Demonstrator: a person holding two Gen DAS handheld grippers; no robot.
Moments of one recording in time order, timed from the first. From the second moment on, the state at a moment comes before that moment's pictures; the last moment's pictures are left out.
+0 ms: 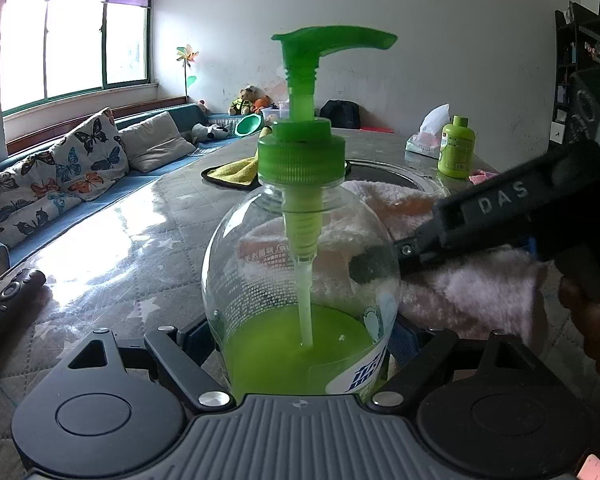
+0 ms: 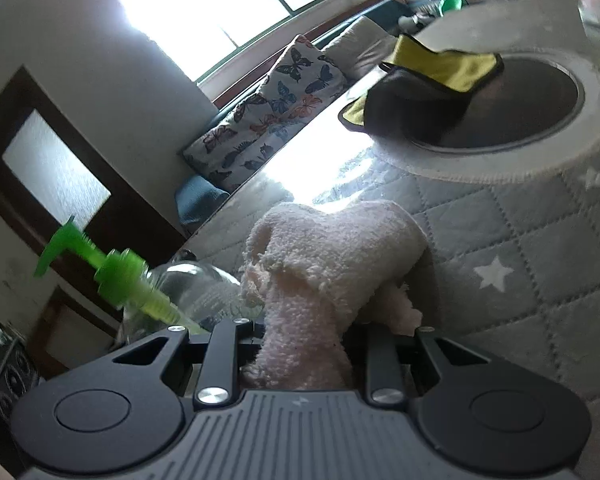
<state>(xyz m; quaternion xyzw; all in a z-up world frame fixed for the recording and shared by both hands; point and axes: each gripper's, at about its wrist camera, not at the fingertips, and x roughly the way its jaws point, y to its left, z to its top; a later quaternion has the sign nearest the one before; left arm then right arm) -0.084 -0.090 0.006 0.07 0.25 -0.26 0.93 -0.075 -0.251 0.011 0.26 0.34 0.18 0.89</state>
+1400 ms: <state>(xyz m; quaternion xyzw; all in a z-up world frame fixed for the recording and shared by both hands) -0.089 -0.088 0.006 0.07 0.26 -0.26 0.93 -0.131 -0.218 0.106 0.16 0.18 0.22 0.95</state>
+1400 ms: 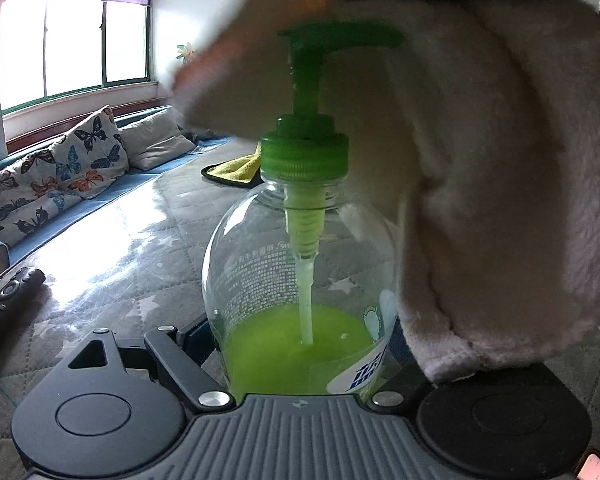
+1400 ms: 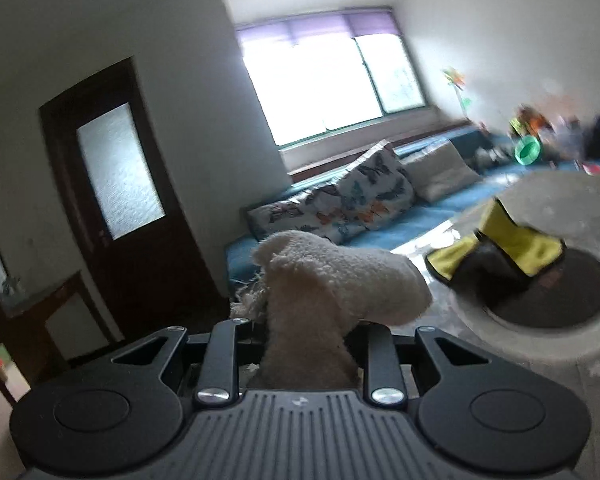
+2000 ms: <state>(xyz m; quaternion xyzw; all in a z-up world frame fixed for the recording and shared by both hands) -0.084 -0.088 0.004 0.07 0.27 -0.26 0.93 -0.073 -0.264 0.016 0.30 0.30 0.19 0.89</state>
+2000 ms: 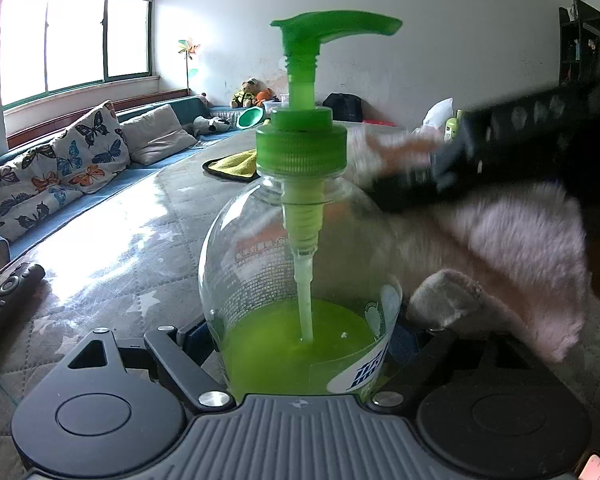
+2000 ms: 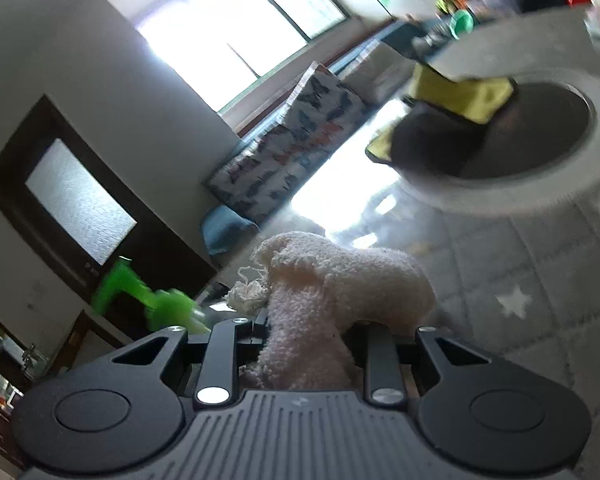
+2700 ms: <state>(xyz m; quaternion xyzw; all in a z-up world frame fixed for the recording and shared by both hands) -0.082 -0.093 0.028 0.08 0.25 -0.27 0.93 -0.120 -0.242 0.029 0.06 0.31 0.18 0.93</state>
